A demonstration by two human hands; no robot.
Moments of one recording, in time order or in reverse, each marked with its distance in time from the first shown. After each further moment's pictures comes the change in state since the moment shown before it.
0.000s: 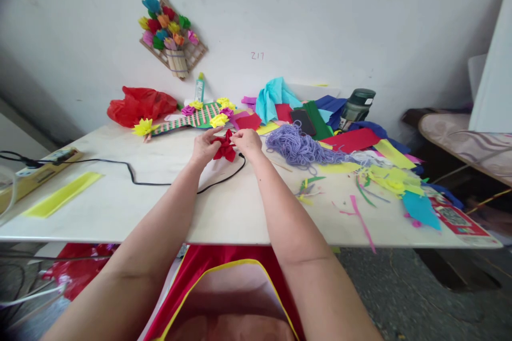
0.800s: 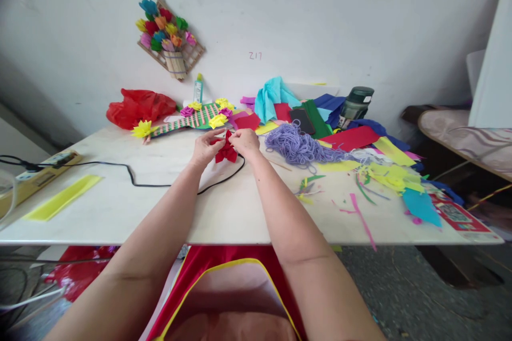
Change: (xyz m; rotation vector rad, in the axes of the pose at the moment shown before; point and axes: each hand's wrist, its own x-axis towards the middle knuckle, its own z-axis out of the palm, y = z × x) left_hand -0.003 0.004 0.004 -0.195 -0.045 -0.040; right_hand -0.003 -0.003 0.004 0.102 0.020 0.040
